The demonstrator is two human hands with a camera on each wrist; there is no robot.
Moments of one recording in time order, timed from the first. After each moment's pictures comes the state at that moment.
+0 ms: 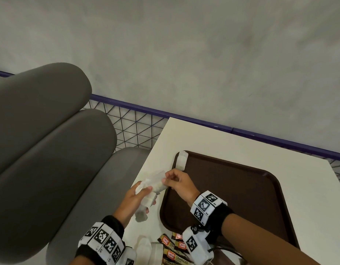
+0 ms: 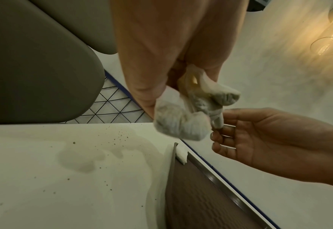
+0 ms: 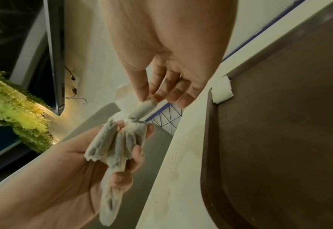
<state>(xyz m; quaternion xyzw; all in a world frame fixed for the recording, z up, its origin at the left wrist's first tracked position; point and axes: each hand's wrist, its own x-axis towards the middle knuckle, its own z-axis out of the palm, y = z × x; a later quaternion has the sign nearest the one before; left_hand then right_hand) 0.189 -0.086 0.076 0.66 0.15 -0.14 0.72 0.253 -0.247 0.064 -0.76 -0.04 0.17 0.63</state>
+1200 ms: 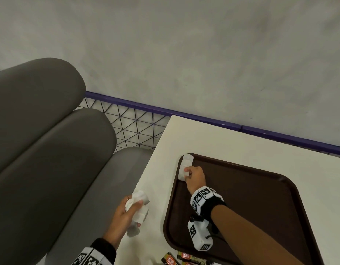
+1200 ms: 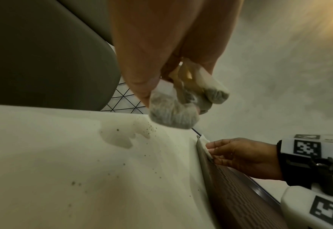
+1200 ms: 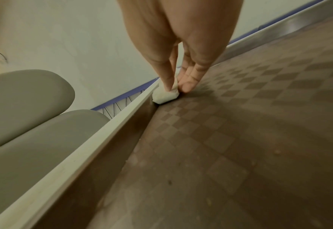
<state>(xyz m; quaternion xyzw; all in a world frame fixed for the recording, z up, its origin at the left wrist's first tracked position) 0.198 -0.060 0.034 0.68 0.22 -0.11 0.69 0.331 -0.265 -0.006 -0.90 0.09 0.06 0.41</state>
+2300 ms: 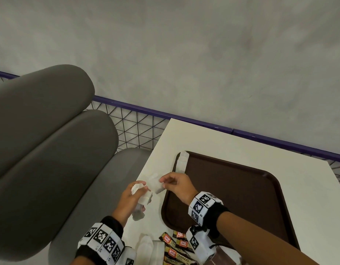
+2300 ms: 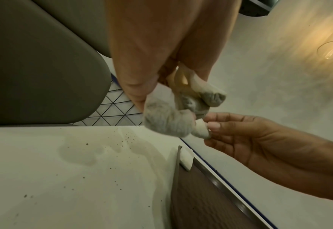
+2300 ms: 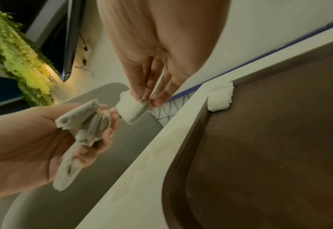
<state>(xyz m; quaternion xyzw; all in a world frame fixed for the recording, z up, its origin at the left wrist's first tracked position) 0.187 -0.076 0.063 0.66 0.20 -0.09 0.72 0.247 -0.243 0.058 -0.79 -0.11 0.15 0.58</state>
